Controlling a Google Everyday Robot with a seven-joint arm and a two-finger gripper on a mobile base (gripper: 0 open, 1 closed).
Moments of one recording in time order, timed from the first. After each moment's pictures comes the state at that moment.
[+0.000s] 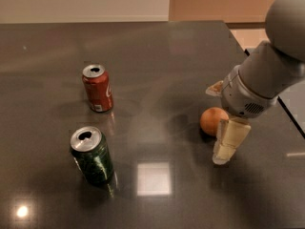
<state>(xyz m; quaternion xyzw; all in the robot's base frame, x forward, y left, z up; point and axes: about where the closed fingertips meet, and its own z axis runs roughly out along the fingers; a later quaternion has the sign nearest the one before) 0.440 -0.143 0.860 -0.67 0.72 0.07 0.16</state>
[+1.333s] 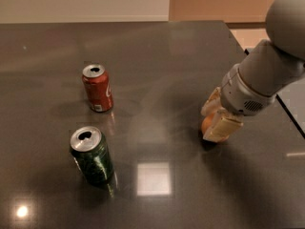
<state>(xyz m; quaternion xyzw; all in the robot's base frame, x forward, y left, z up) 0.446 -0.140 0.860 -0.67 0.72 0.08 0.16</state>
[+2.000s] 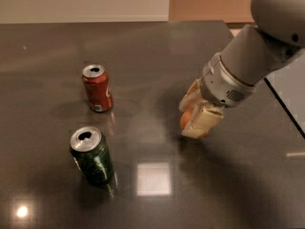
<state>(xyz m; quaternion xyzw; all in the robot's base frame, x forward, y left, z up) 0.440 -0.086 0.886 -0.69 0.68 0.13 0.19</state>
